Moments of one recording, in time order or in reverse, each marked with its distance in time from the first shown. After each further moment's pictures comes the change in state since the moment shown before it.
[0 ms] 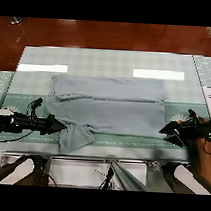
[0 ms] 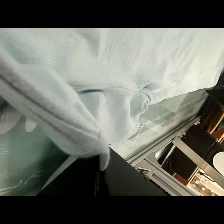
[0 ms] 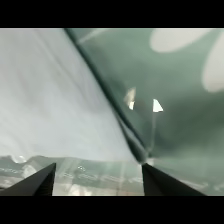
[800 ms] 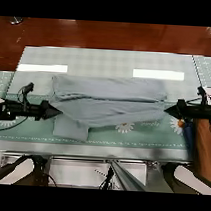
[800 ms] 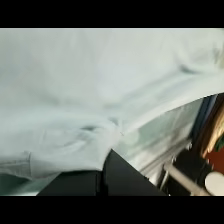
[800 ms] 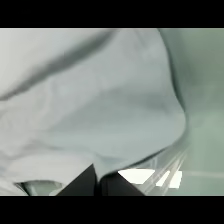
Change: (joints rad) left arm 0.026 -0.026 0.224 -0.037 0.007 -0.006; right arm 0.055 -0.098 0.261 0.269 -0.057 -0.156
